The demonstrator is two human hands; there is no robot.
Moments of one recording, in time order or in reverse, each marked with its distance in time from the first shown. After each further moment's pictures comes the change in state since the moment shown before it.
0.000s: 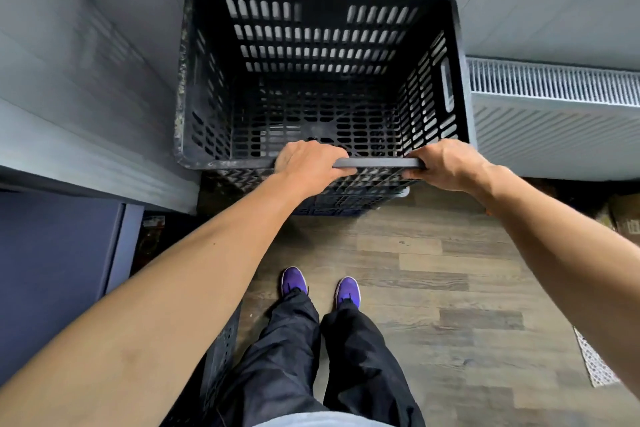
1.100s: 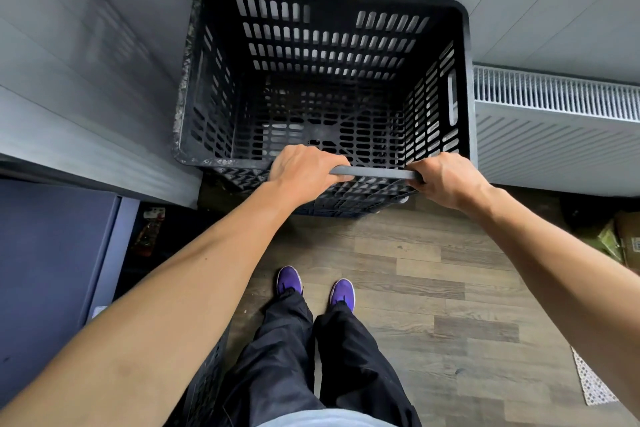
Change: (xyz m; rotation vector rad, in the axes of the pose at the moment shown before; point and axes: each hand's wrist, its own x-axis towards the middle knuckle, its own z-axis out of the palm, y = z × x) left_hand -0.004 0.008 -0.003 0.020 0.073 -0.005; right_hand -0.009 0.002 0.004 0.010 0.086 -0.048
